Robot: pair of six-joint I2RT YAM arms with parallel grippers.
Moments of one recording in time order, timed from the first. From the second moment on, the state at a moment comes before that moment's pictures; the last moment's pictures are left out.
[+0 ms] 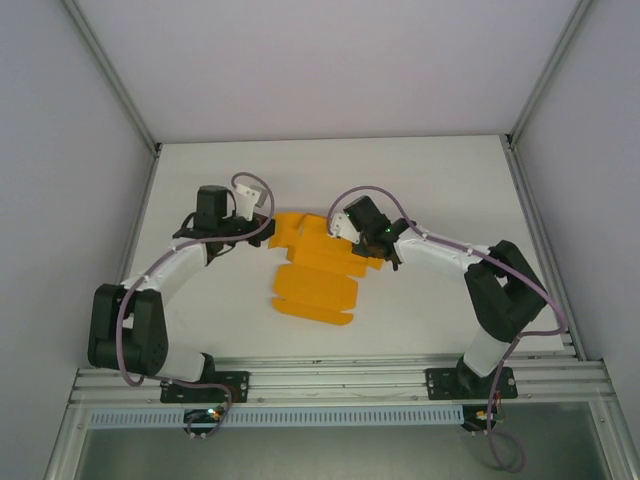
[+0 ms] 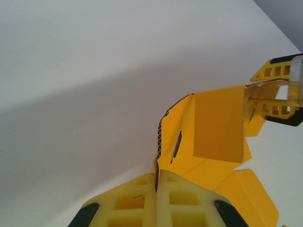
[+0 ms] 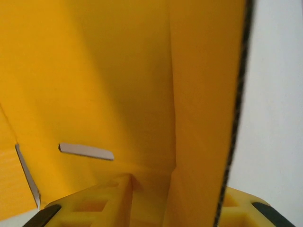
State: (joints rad) left arm -0.24 1.43 0.85 -0.13 0.63 -0.02; right arm 0.61 1.69 1.08 -0.34 0.33 -0.68
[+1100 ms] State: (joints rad) left arm -0.21 1.46 0.89 -0.17 0.24 -0.23; right arm 0.69 1.96 0.90 0.78 0.82 -1.39
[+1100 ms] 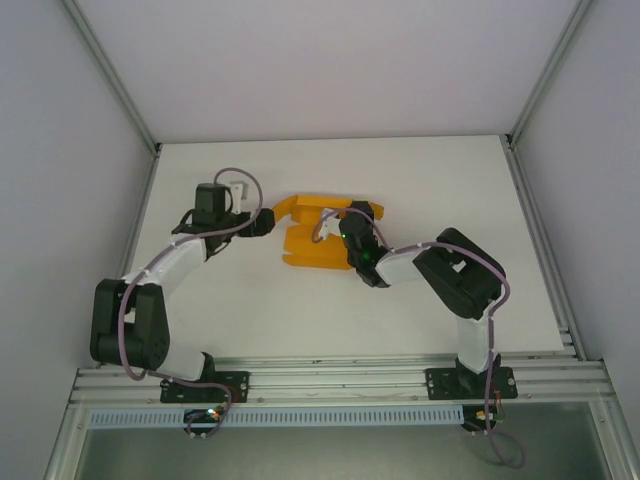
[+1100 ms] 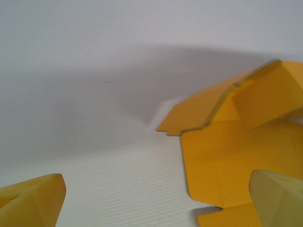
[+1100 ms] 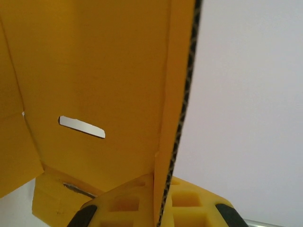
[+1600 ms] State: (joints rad) left arm -0.10 1.79 1.10 -0.15 0.28 -0.38; right arm 0.66 1.97 1.01 0.57 0.74 -1.25
